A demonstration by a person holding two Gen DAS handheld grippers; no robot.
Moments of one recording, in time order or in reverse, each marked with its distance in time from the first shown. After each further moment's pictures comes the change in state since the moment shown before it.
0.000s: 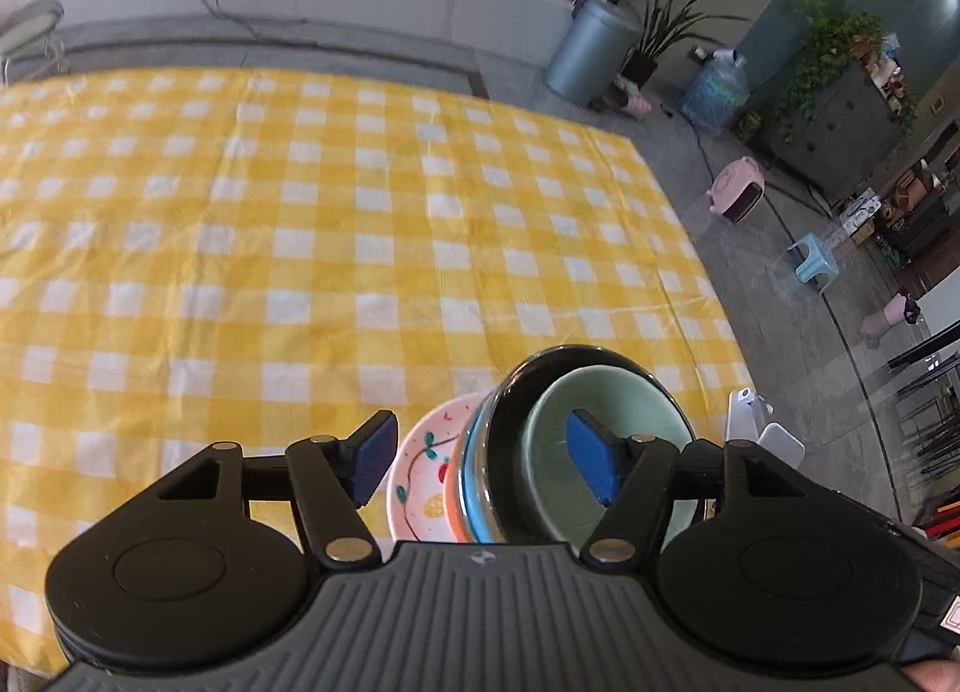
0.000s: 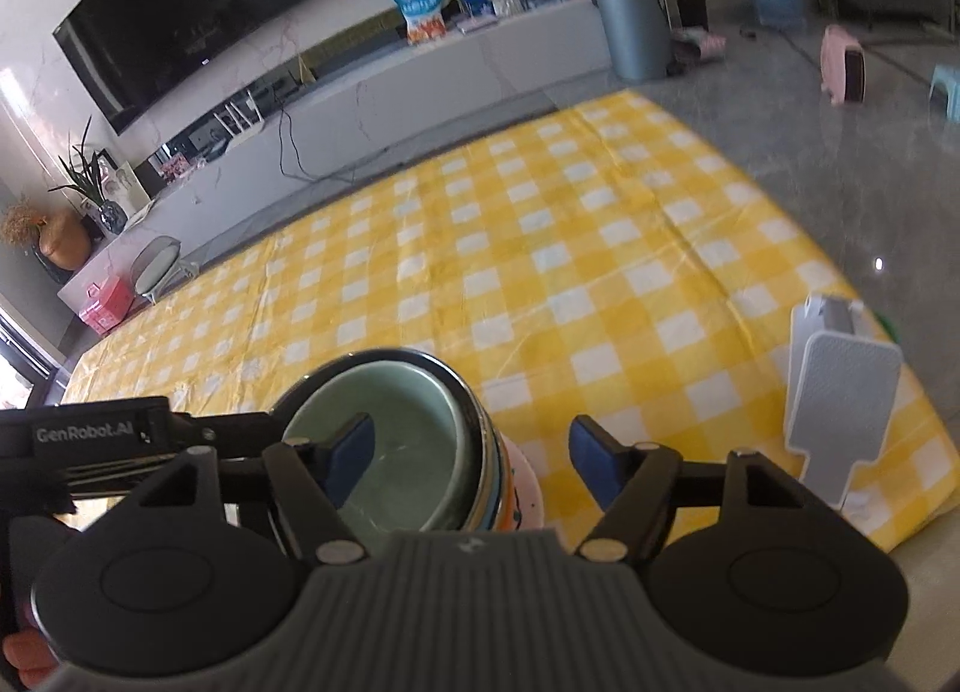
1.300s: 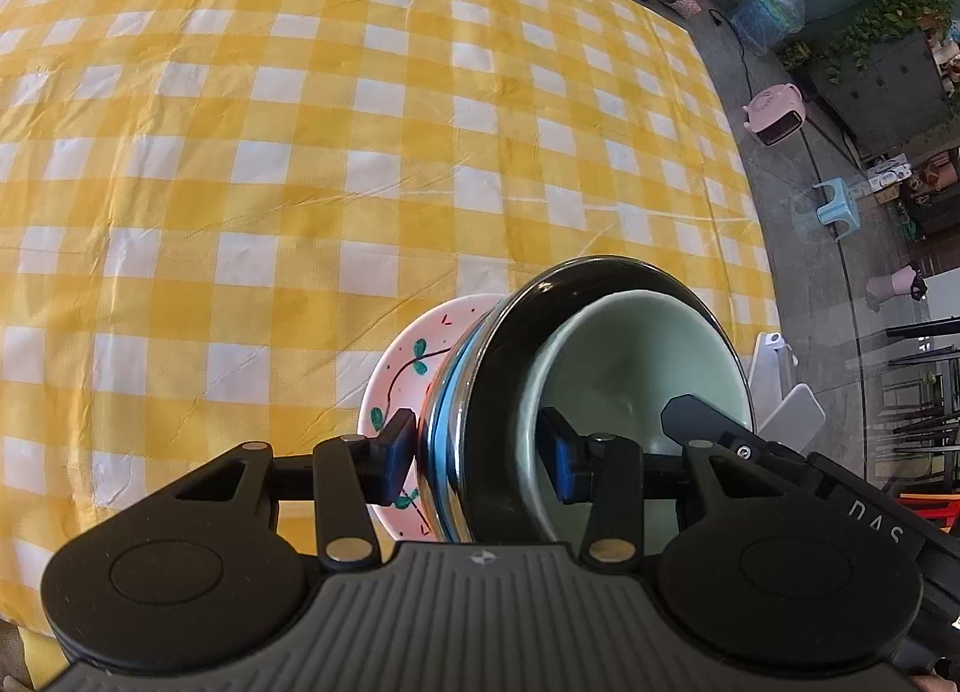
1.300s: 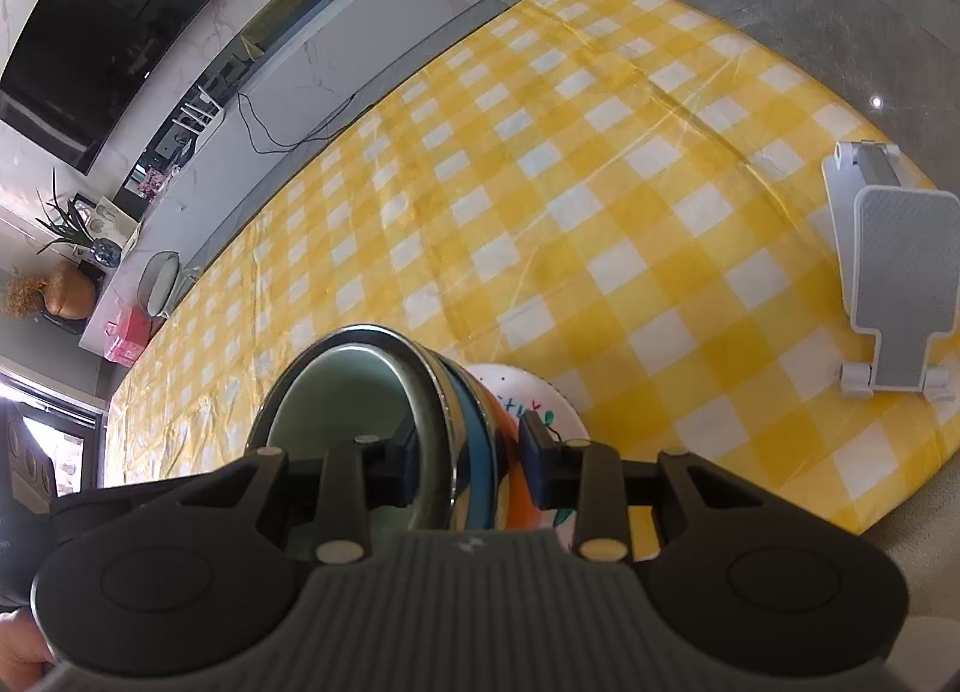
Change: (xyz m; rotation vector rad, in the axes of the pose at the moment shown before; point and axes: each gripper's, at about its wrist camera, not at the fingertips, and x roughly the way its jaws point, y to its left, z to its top) left arm 0.073 0.011 0.005 -0.151 0.312 -0.011; right arm 0.044 -0.019 0.006 0.272 0.197 0.062
